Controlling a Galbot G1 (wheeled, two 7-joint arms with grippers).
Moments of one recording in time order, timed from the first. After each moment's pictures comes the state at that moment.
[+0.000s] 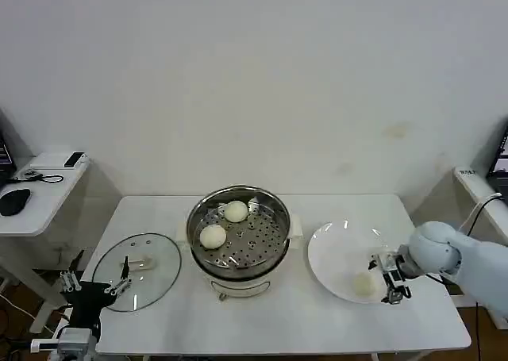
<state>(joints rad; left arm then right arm) 1.74 -1.25 -0.75 -2.26 0.06 0.22 -0.13 -0.10 0.41 -0.87 1.66 -0.09 -0.35 -0.96</state>
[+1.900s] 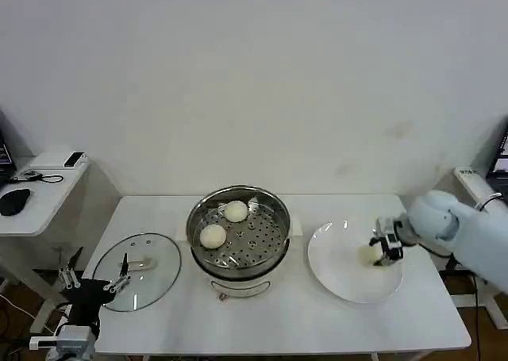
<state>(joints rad) 1.73 -1.23 -0.76 -2.26 0.06 0.21 -0.13 0.05 0.49 -0.84 1.53 0.00 -0.39 -1.00</state>
